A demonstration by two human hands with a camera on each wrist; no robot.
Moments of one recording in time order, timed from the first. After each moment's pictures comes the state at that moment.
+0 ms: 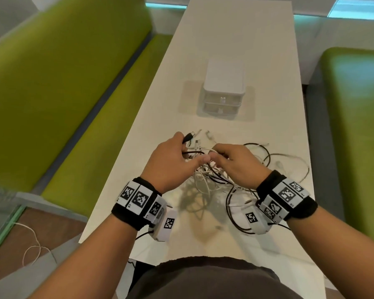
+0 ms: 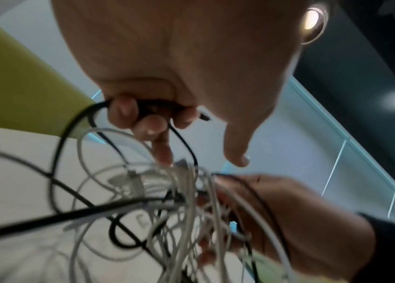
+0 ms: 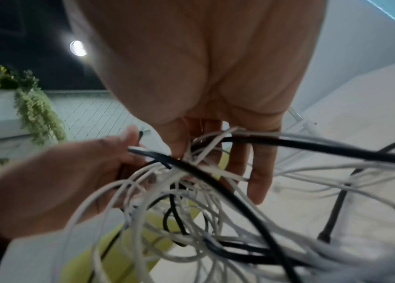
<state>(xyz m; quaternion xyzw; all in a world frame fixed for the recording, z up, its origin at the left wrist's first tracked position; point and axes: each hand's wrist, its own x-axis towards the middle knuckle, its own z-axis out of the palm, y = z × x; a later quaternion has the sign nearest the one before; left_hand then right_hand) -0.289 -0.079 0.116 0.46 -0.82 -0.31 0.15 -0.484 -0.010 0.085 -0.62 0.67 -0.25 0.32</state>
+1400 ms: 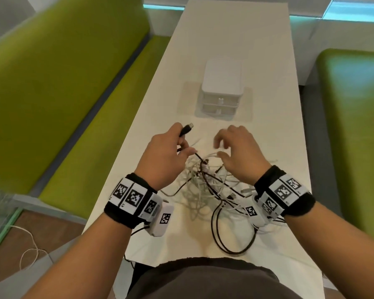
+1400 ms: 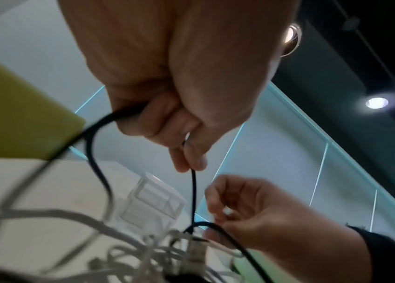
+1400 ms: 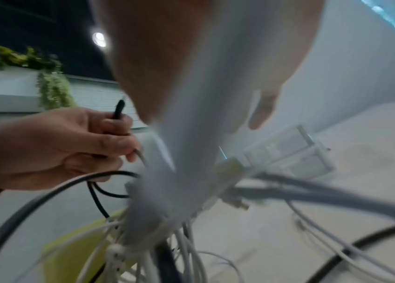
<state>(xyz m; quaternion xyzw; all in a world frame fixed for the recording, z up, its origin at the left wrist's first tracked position) -0.285 -0.086 0.131 0.43 -0.82 -0.32 0.21 -0.491 -0.018 0.096 -0.65 0.71 -0.23 0.13</state>
